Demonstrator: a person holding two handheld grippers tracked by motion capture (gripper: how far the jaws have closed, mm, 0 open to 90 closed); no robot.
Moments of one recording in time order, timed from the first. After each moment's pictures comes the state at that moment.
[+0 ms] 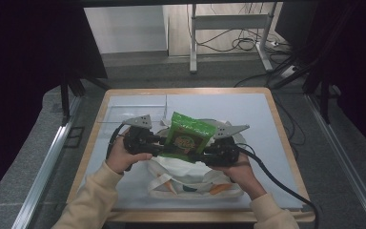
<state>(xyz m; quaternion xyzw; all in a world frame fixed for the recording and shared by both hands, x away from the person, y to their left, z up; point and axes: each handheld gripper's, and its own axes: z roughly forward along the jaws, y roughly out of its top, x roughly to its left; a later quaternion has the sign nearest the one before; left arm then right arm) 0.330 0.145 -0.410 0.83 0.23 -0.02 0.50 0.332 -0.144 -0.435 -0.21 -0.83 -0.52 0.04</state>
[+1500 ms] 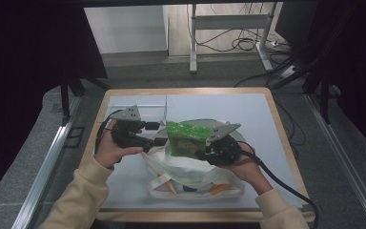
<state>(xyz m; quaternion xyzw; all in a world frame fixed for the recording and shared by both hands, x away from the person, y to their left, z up) 0.327 0.169 -0.377 0.83 0.24 0.07 0.49 0.331 -0.140 -0.421 -0.18 -0.90 -0.38 -0.08</state>
